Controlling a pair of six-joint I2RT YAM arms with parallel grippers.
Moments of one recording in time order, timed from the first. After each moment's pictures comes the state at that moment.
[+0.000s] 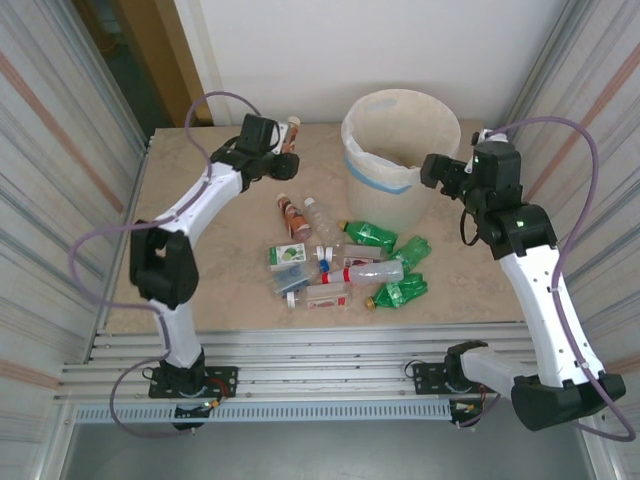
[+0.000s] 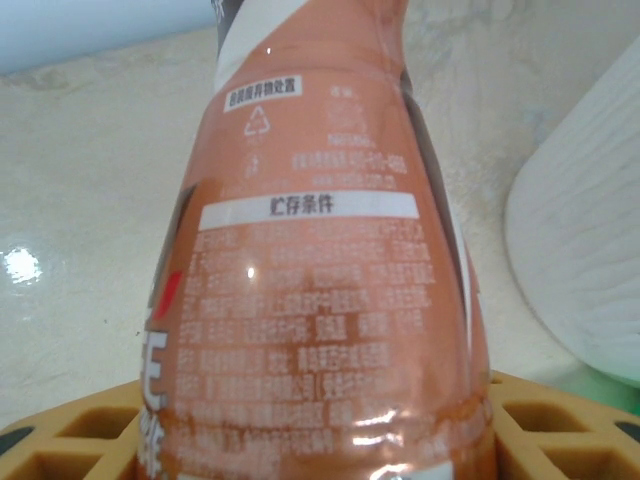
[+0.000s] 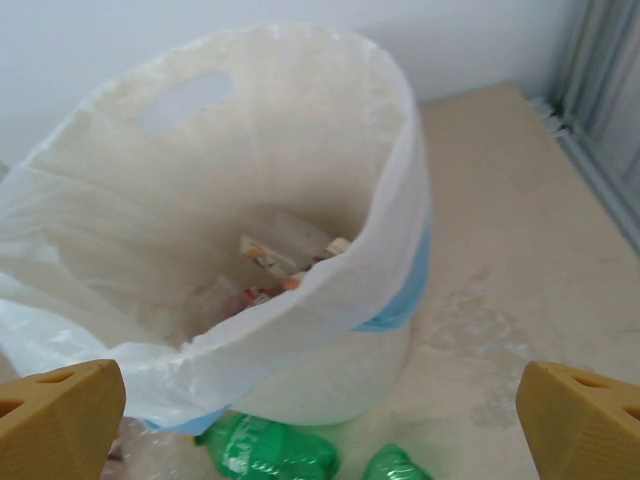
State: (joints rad) left arm -0.39 1.83 1.63 -0.50 0.00 -0.08; right arm 0.24 1.11 1.38 -0.75 0.16 0.40
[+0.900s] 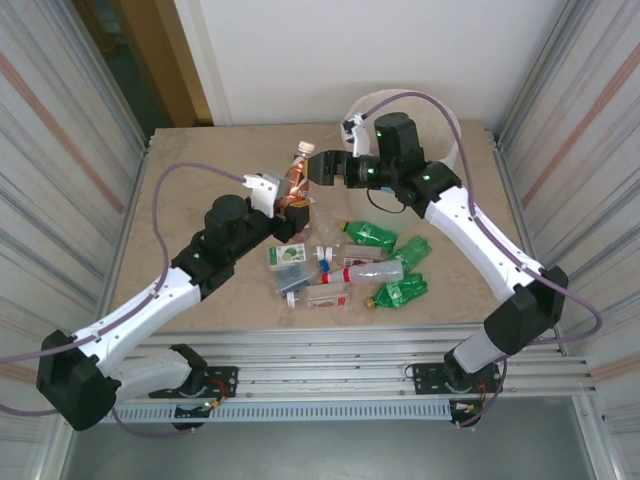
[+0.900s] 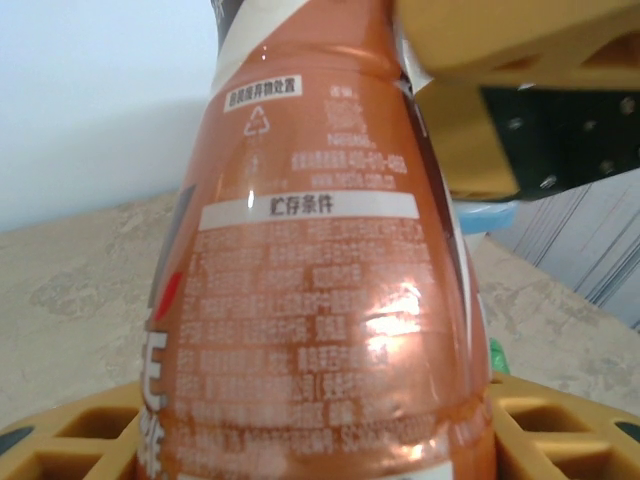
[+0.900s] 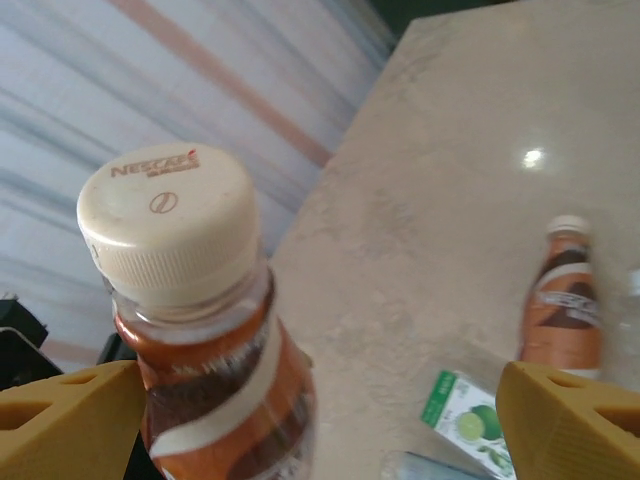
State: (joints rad) left arm -0.67 1.11 0.86 0.09 0.04 -0.16; right arm 0.57 1.55 1.58 -0.45 -0.54 0.56
